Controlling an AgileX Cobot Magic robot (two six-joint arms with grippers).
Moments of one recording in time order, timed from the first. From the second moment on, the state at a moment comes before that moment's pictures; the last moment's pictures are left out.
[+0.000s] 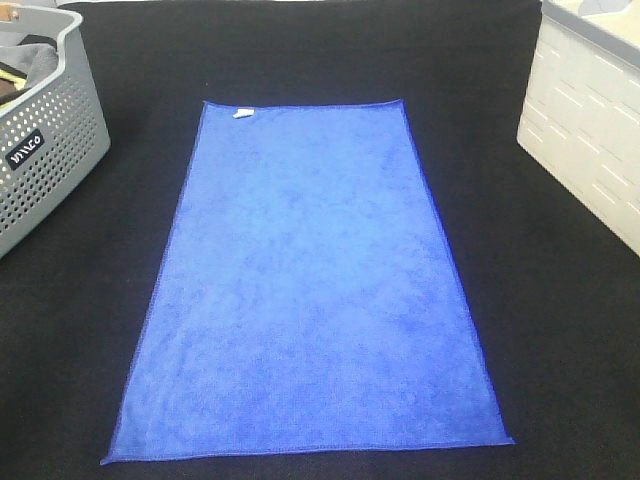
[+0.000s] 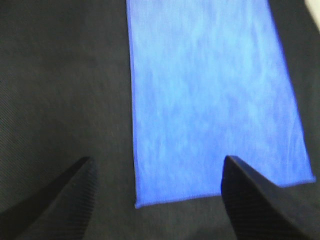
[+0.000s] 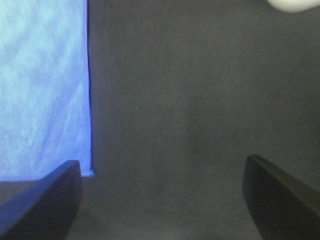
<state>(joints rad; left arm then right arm) 0.03 0.81 -0.45 -0.65 0.67 0.23 -0.02 0.97 -0.63 0.14 0.84 -0.04</state>
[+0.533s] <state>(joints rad) 0.03 1.47 -0.45 -1.18 0.65 0.86 -0.02 1.43 -0.64 0.58 0.71 -0.36</state>
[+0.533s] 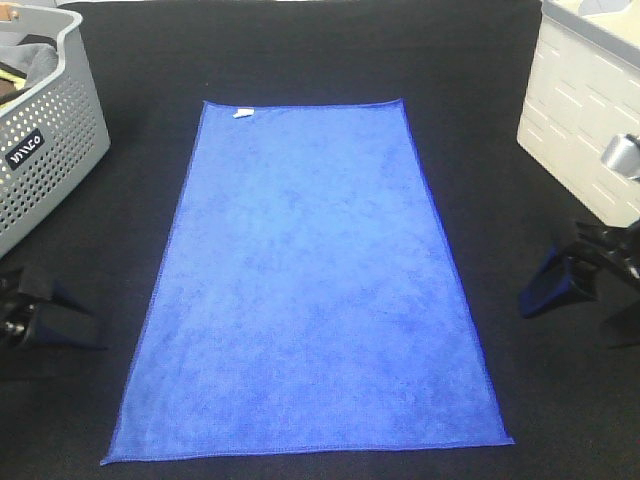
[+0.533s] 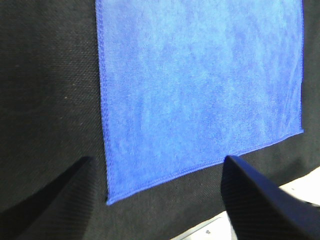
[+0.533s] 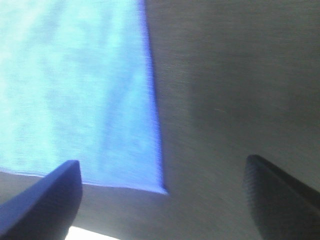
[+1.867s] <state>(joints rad) -0.19 1.89 -0.57 -1.57 0.53 1.16 0.19 1.88 -0.66 1.11 0.56 -0.78</state>
